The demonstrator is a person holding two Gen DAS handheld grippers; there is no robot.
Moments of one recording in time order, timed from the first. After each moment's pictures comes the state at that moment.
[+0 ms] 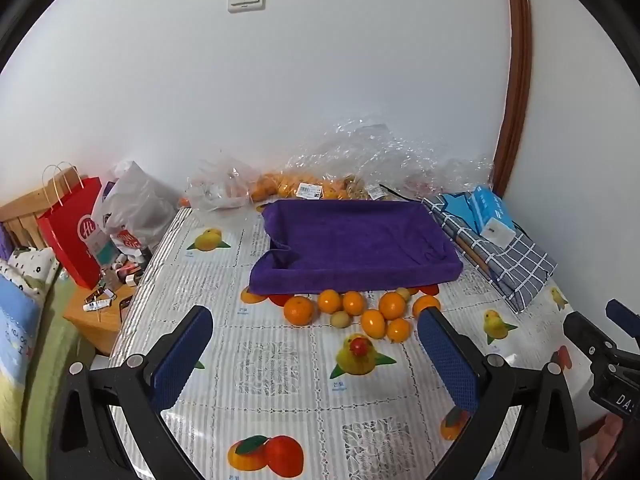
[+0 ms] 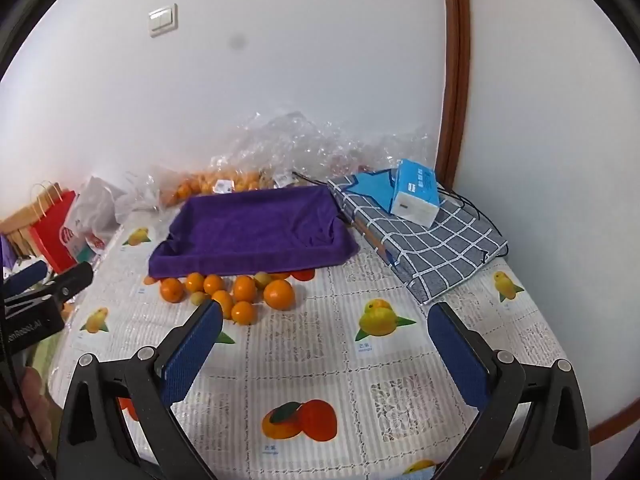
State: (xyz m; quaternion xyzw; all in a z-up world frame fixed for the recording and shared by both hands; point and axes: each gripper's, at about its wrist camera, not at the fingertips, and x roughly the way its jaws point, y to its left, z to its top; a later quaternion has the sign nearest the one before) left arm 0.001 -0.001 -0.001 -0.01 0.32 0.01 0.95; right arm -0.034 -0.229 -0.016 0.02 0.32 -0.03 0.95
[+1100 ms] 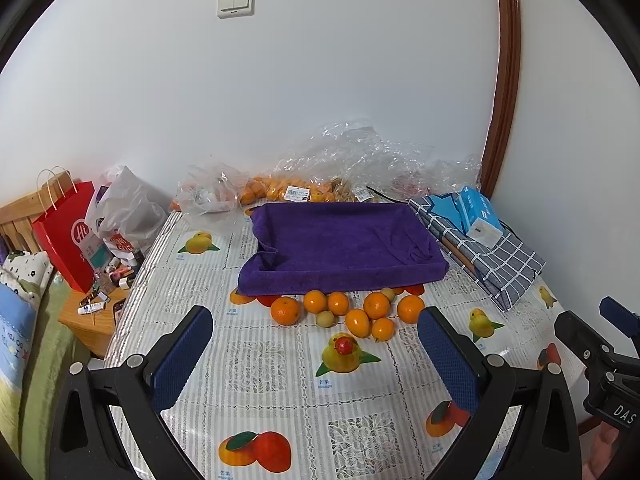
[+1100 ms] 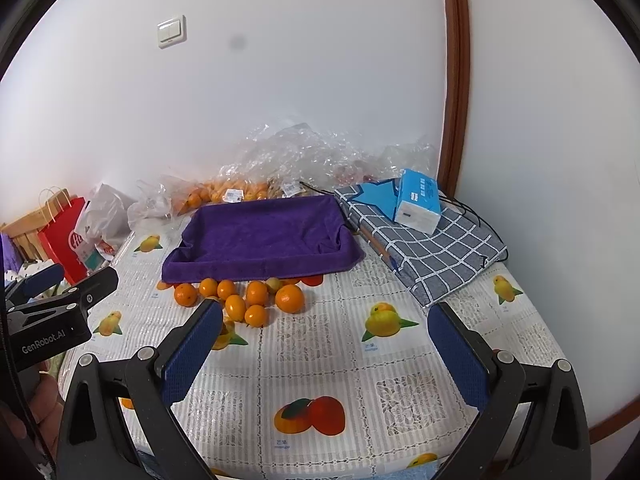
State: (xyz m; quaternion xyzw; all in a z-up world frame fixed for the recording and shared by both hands) left arm -0.012 -0.015 0.011 -0.01 0.32 -0.01 0.95; right arm -0.048 -0.228 0.003 0.02 0.32 -0.02 0.95
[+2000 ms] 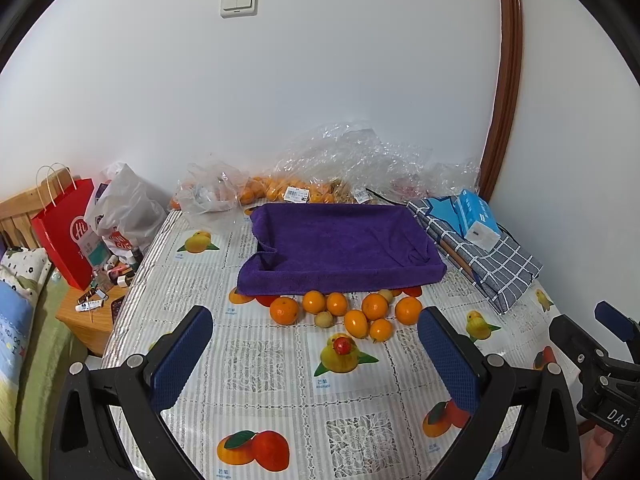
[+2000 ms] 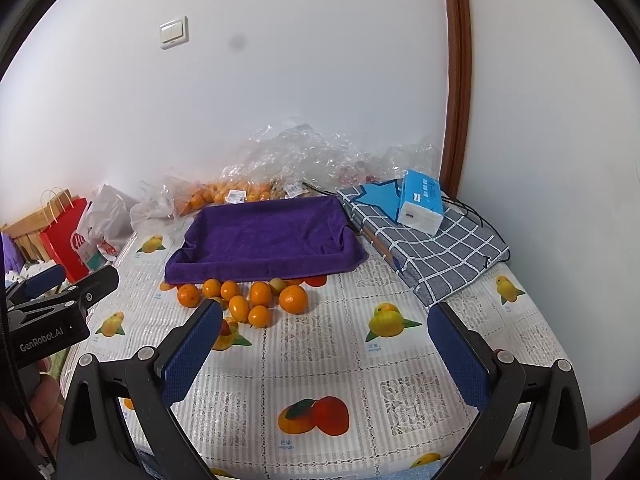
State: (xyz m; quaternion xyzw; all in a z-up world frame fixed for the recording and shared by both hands) left arm -0.012 -0.015 0.011 -0.02 0.32 -0.01 0.95; right arm -0.050 -0.227 0.000 0.02 0.31 -0.02 0.95
